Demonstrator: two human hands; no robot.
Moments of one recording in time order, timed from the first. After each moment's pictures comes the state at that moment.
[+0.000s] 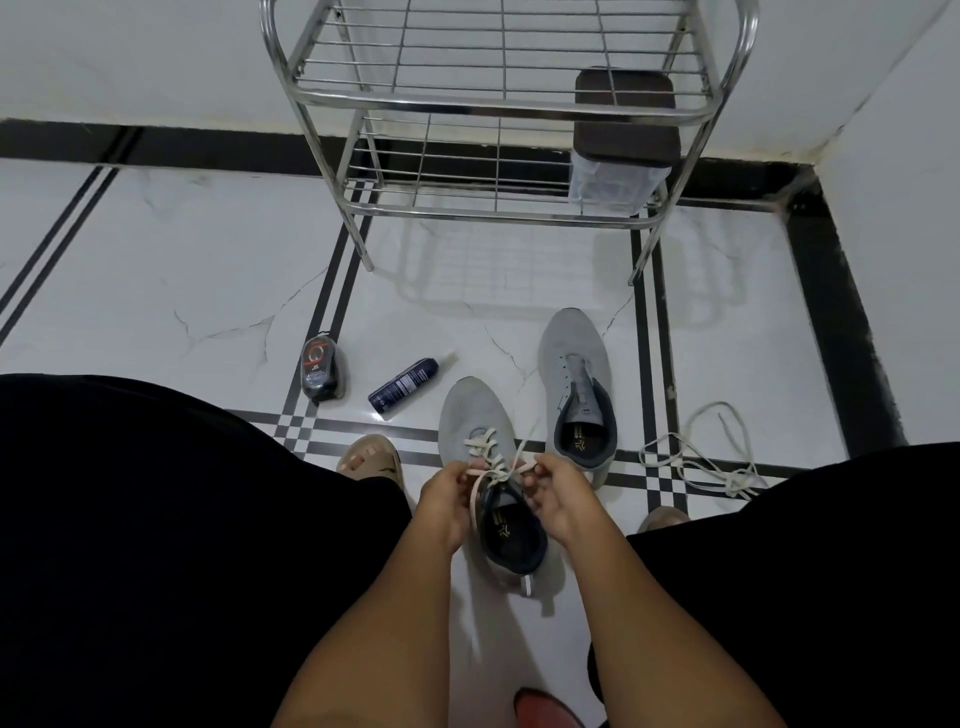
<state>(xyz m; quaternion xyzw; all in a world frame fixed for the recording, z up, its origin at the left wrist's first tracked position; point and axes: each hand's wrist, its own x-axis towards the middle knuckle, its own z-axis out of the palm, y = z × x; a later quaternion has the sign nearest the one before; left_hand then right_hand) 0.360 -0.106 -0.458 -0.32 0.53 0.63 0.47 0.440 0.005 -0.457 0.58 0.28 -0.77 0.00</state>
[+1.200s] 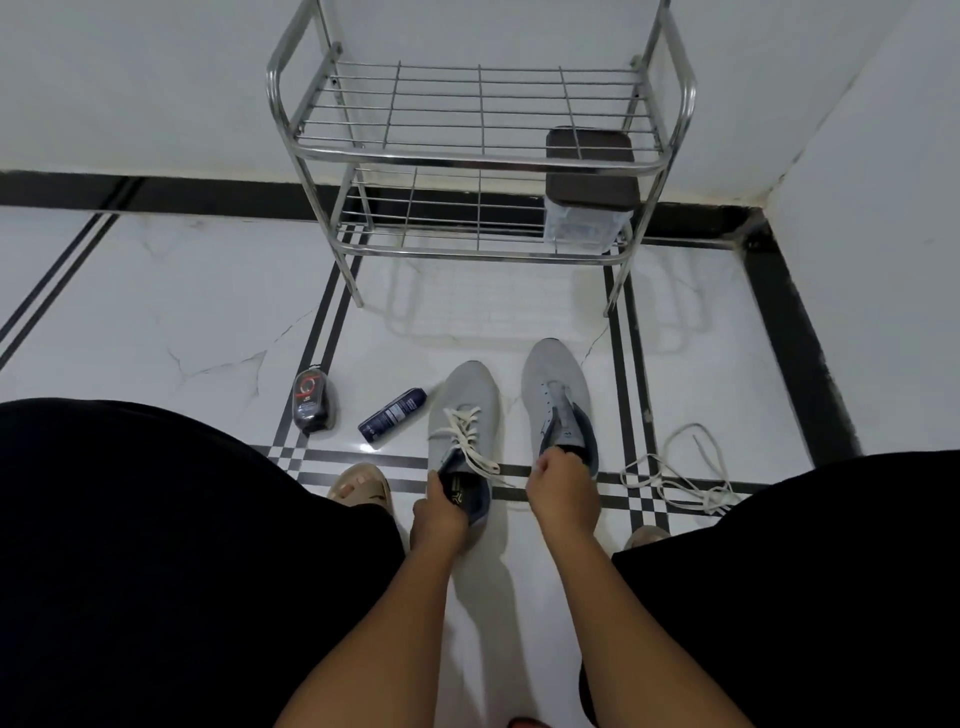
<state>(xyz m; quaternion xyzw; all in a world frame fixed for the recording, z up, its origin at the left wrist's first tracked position) 0.360 -0.109 -0.466 0.01 0.88 0.23 0.41 0.443 0.012 -0.421 0.52 0.80 -0.29 0.06</state>
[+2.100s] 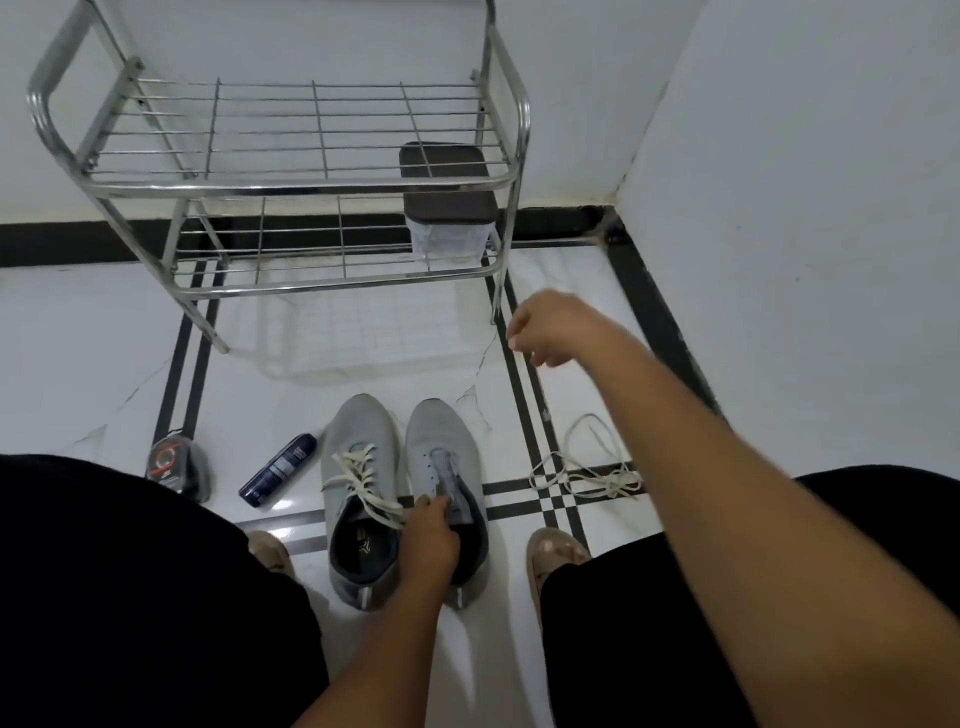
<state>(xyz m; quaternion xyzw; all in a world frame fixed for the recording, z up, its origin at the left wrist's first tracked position) 0.406 -0.033 -0.473 0.27 0.86 0.25 0.35 0.413 0.179 -0.250 0.45 0.84 -0.26 0.15</state>
